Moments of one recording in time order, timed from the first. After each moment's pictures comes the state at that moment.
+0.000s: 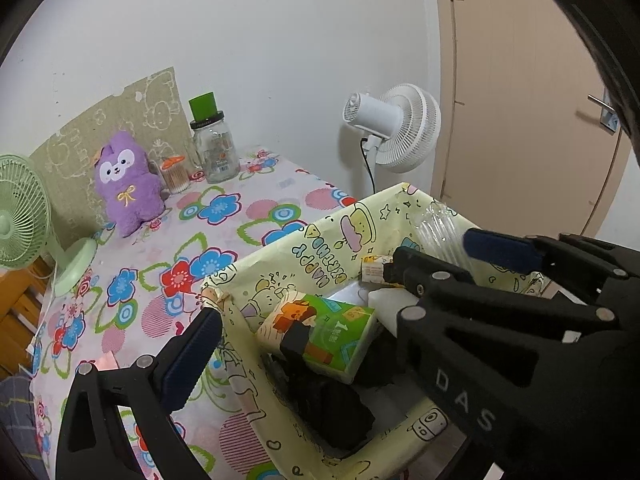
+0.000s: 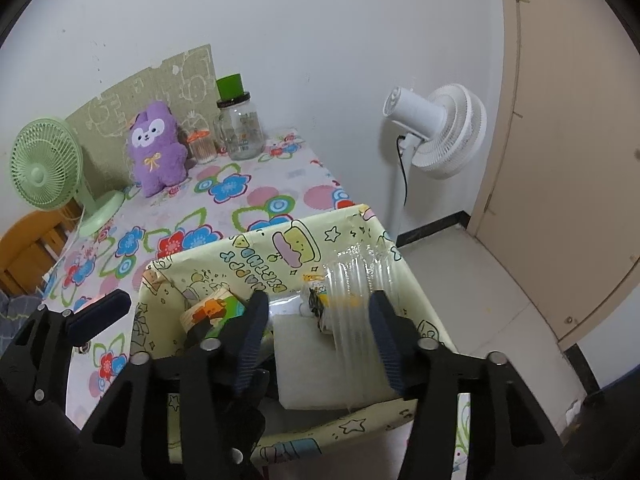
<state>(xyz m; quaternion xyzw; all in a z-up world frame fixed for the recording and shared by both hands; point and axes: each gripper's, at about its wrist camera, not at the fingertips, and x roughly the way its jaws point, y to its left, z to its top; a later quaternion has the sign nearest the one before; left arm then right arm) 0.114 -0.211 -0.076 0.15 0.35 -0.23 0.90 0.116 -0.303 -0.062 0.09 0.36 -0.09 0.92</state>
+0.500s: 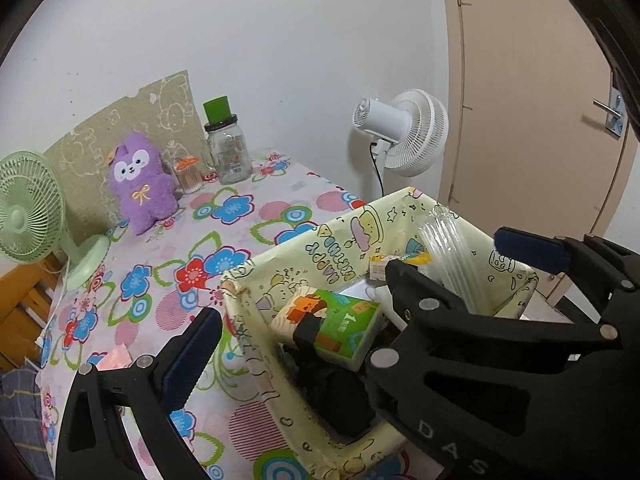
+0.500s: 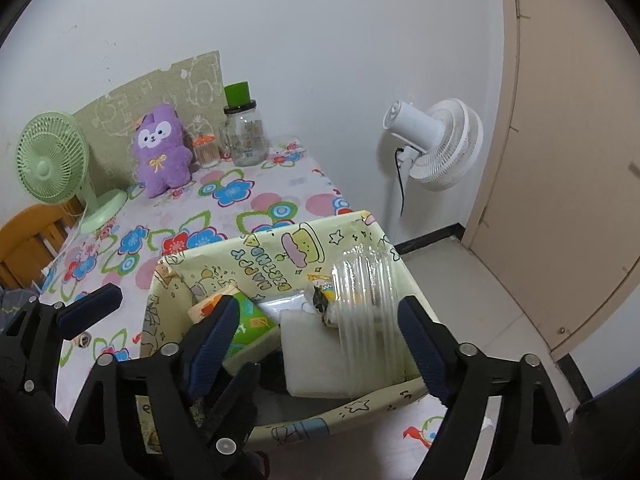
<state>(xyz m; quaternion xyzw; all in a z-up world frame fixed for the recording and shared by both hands) 0.105 -0.204 -0.068 0.15 0.34 -0.21 0.90 0.102 -0.289 -0.053 0.07 0.35 -0.10 0.93</state>
